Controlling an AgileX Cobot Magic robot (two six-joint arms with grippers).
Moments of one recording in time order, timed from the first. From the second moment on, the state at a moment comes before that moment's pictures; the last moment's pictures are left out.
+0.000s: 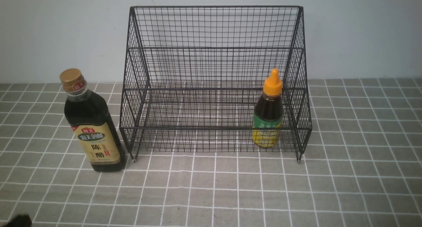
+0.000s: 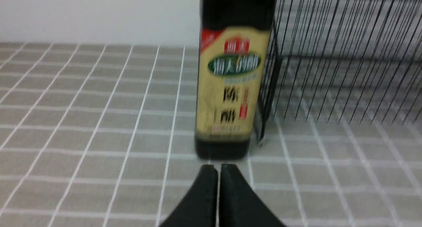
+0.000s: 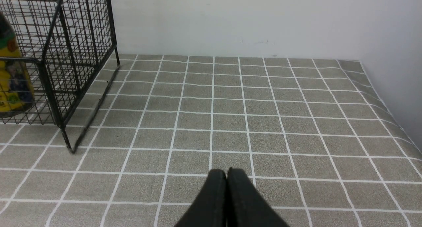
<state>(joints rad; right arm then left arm) -0.07 -0.02 0.02 0.00 0.39 -0.01 -0.06 -0.01 0.03 -0.11 0.21 -0.02</state>
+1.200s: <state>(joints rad) -0.07 -0.02 0.02 -0.01 0.39 -0.01 -0.06 1.13 -0.48 0.22 -0.58 -0.33</state>
